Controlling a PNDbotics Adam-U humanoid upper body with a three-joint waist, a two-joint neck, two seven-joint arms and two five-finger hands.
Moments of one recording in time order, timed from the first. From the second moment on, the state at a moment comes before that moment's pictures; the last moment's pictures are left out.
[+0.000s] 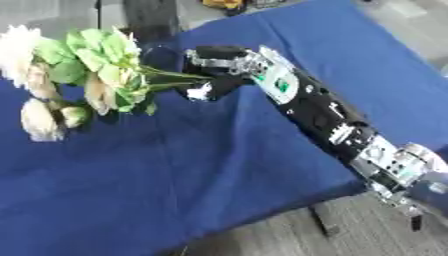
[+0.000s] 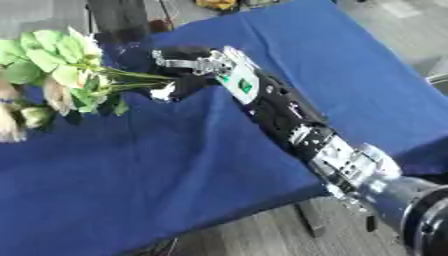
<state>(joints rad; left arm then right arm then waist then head) -0.21 0.24 0.02 -1.79 0.23 -0.04 0.00 -0.63 -0.57 0.17 -1.26 0.39 -0.60 0.52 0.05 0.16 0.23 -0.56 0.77</state>
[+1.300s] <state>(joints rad) -0.21 0.24 0.04 -1.79 0.23 -0.05 0.04 -0.61 -0.59 0.09 -1.41 0.07 -0.43 0.33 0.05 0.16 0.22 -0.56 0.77</state>
